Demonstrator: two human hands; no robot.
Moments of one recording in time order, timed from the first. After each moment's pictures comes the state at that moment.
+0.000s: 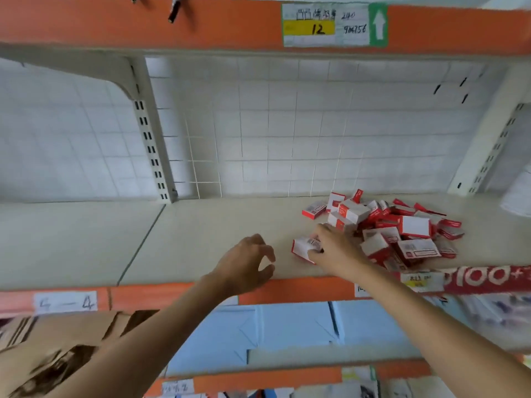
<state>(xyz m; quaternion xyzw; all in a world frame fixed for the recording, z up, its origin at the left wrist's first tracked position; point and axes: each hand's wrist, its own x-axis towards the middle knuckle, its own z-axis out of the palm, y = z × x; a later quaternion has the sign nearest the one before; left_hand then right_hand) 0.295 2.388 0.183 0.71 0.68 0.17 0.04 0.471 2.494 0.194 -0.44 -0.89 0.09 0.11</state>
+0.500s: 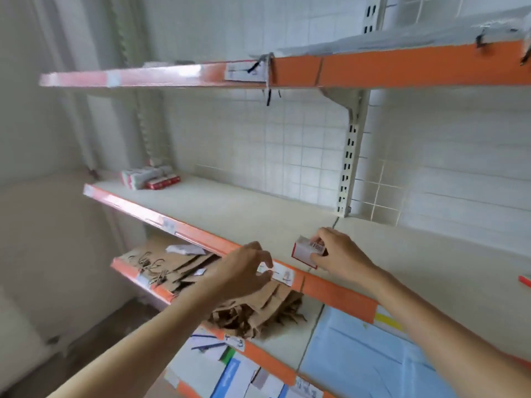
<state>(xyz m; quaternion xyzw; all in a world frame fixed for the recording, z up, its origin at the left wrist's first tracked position) 0.120 2.149 0.201 0.47 0.86 0.17 -0.04 0.222 2.341 0.220 -0.12 -0.96 0.20 0.15</state>
